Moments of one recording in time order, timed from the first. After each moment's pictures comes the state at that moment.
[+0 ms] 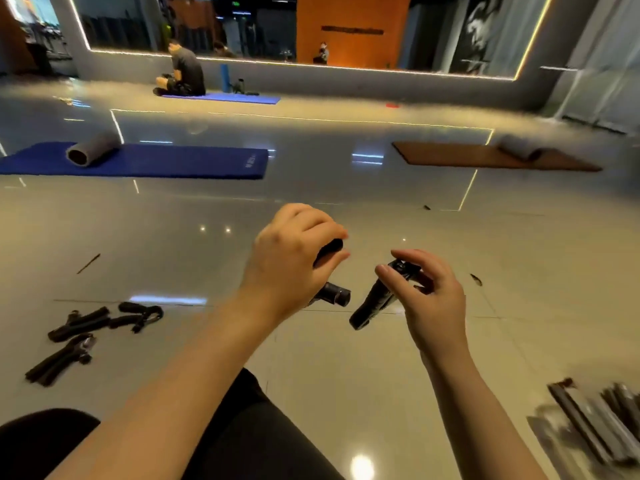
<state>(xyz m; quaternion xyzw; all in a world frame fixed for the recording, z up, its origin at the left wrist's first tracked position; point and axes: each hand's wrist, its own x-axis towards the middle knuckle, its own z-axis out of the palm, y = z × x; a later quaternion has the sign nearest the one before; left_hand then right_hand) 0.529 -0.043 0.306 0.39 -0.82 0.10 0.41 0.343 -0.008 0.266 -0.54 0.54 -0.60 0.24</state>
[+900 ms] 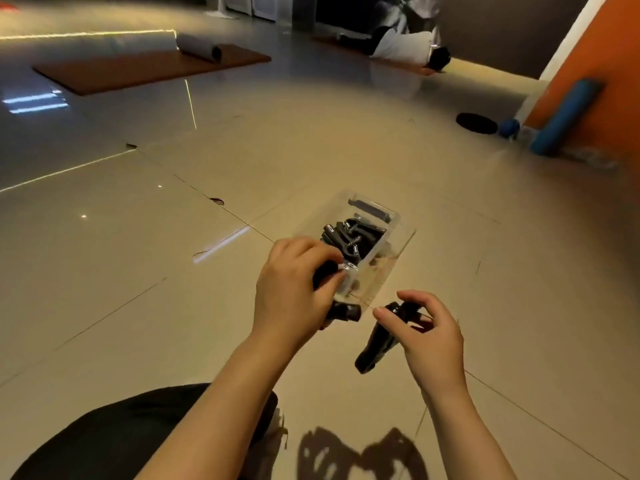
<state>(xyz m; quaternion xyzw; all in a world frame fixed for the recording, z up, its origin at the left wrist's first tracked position) 0.201 0.051 0.223 0.15 -0.89 -0.29 0.33 0.126 0.220 0.184 -0.13 0.80 -0.59 0.05</state>
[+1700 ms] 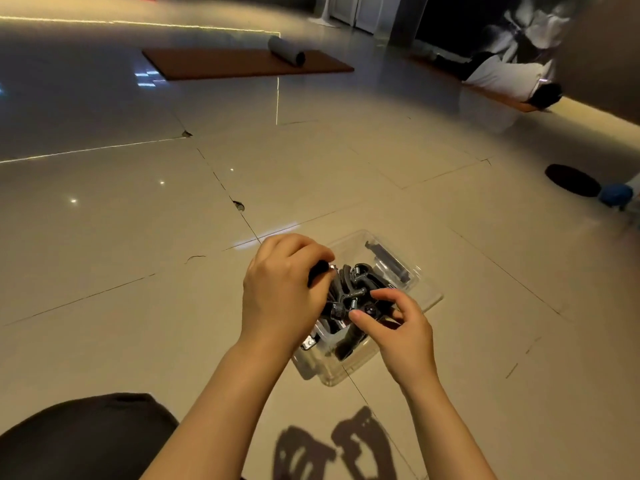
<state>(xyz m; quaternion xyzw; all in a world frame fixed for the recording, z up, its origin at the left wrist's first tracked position) 0.024 0.052 0.239 0.32 -0.84 -0.16 0.41 -0.108 0.167 0.181 -0.31 0.77 -0.53 0.17</state>
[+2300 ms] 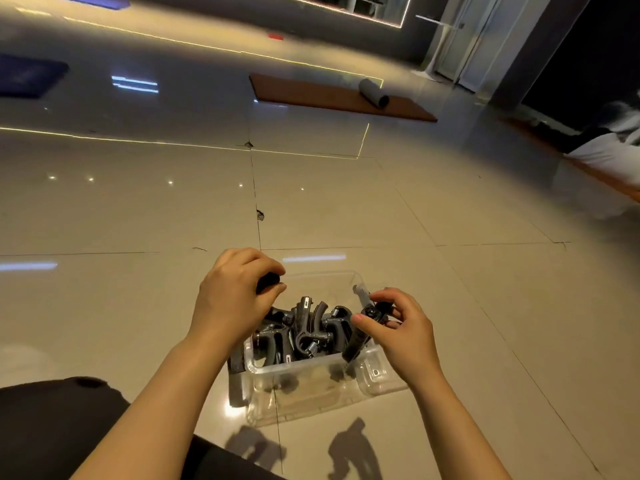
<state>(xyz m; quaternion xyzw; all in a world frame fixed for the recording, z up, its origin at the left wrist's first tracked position) -0.099 0.073 0.208 0.49 -0.79 -0.08 0.36 -0.328 0.153 0.191 -0.50 0.69 -0.46 0.25</state>
